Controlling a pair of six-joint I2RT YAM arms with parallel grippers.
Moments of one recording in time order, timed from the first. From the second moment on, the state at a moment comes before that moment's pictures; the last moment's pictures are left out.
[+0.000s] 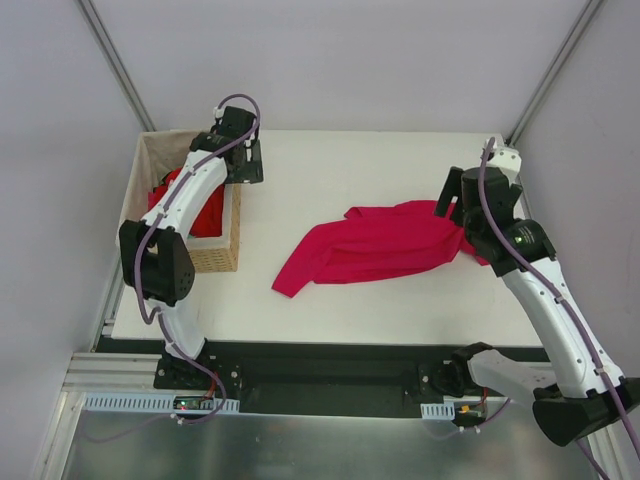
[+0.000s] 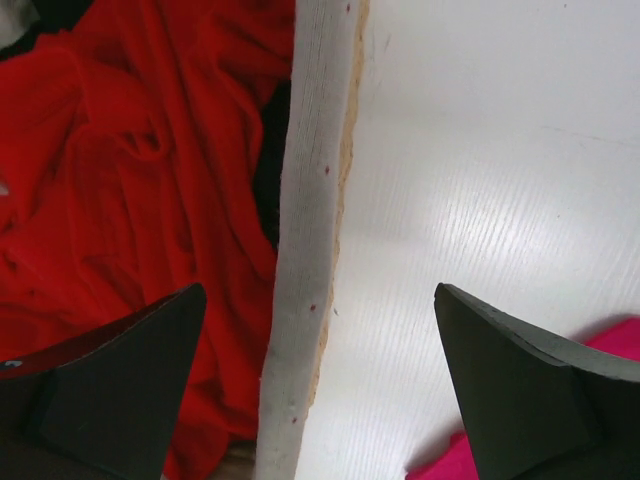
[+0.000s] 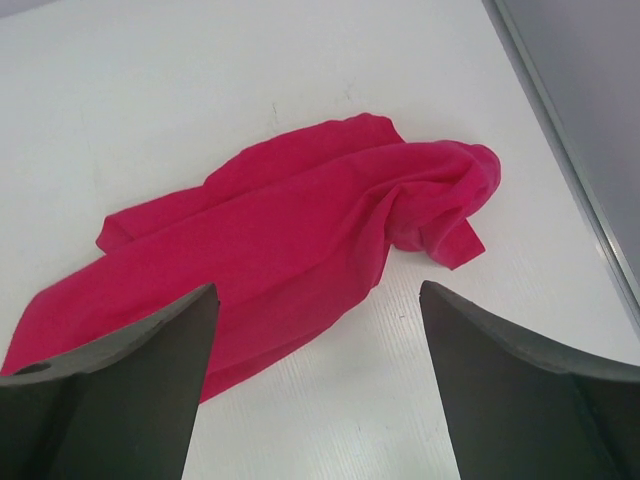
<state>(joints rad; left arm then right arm) -0.27 1.80 1.70 -0.90 -0.37 -0.30 0.39 1.04 1.26 -0.81 0.57 0.41</state>
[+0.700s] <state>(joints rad) -0.20 1.99 1.90 -0.84 -0.28 -0.22 0.45 1.04 1.19 -0.80 0.59 0.39</state>
